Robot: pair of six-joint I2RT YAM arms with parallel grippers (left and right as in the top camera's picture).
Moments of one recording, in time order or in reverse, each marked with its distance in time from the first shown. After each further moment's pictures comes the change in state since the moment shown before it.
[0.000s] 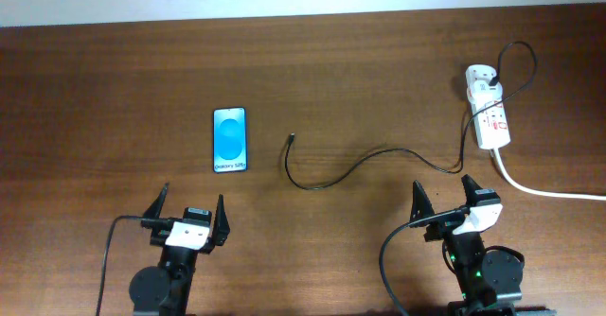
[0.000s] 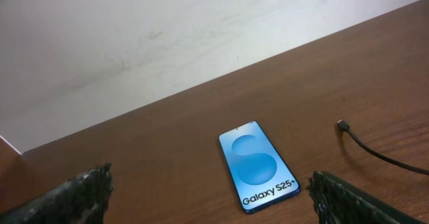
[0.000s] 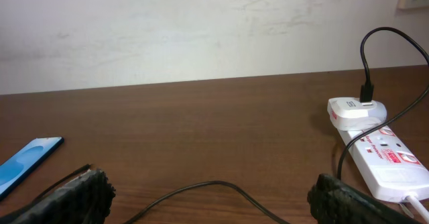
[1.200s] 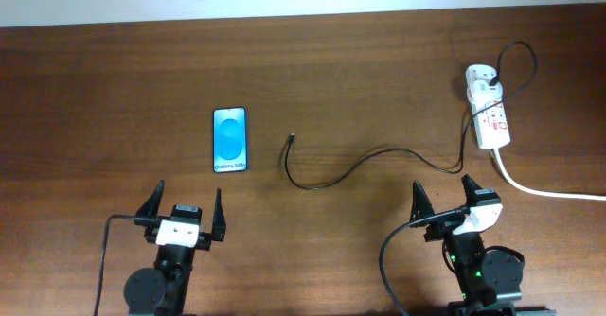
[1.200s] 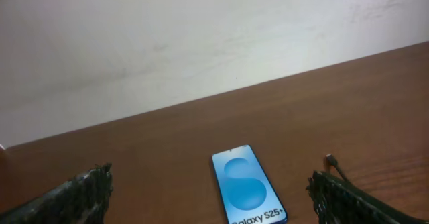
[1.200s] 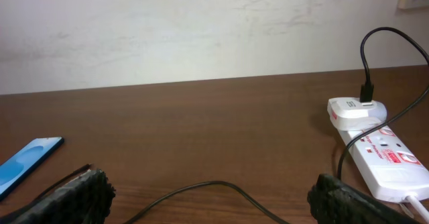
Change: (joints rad) left arm 0.000 0.045 0.048 0.050 0.005 -0.124; right arm 0.000 0.000 0.000 0.000 0.000 0.000
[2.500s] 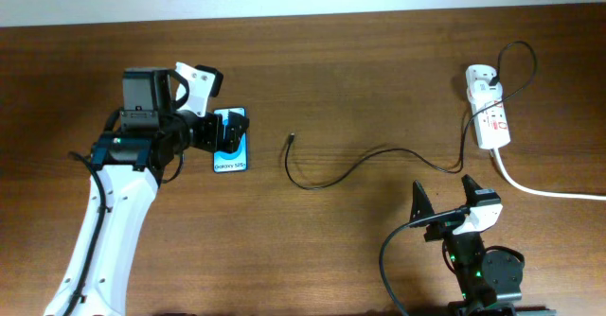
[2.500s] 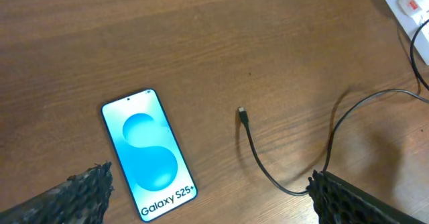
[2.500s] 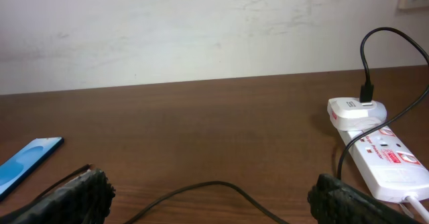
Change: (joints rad) left arm 0.000 1.366 1.151 -0.640 0.314 -0.073; right arm 0.000 -0.001 0.000 0.000 0.000 0.000
